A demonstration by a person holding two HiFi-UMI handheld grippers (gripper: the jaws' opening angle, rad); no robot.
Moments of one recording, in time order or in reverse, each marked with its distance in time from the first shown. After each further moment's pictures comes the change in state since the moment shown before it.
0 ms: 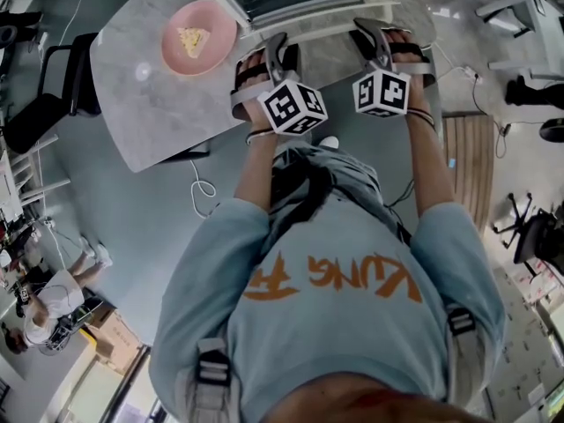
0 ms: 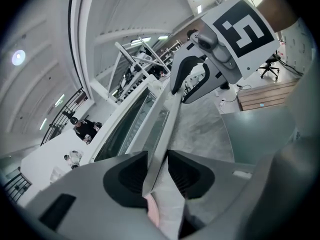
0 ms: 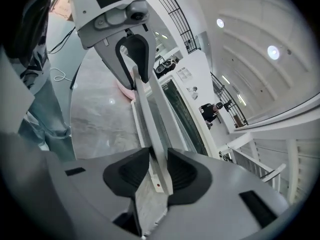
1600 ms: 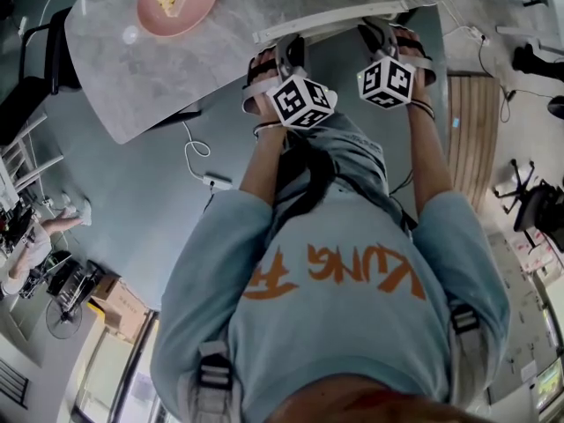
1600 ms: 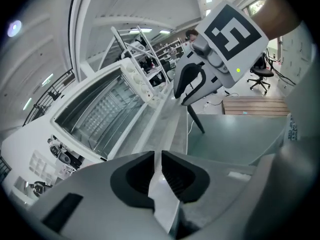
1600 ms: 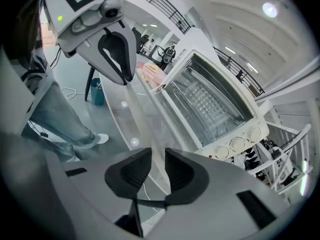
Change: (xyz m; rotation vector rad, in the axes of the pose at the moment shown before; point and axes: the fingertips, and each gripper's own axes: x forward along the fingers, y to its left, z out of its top) left arm 0.000 -0.128 -0.055 -0.108 0.066 -0.191; right arm -0.011 0.137 -0.052 0.212 0.122 0.236
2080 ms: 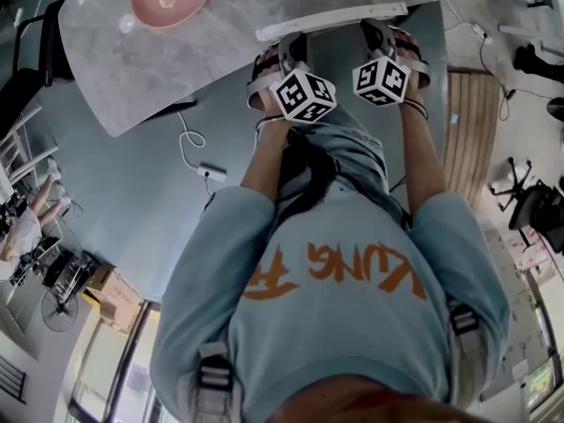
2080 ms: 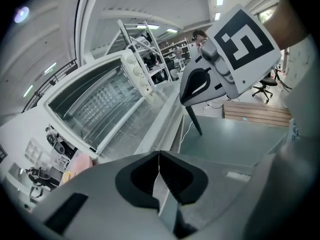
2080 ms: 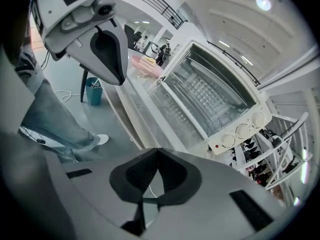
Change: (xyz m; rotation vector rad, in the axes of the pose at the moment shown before) left arm 0.021 -0.021 -0.015 -0.091 0.020 -0.028; right arm 0.020 0.022 -0.017 0.073 0.041 -0.021
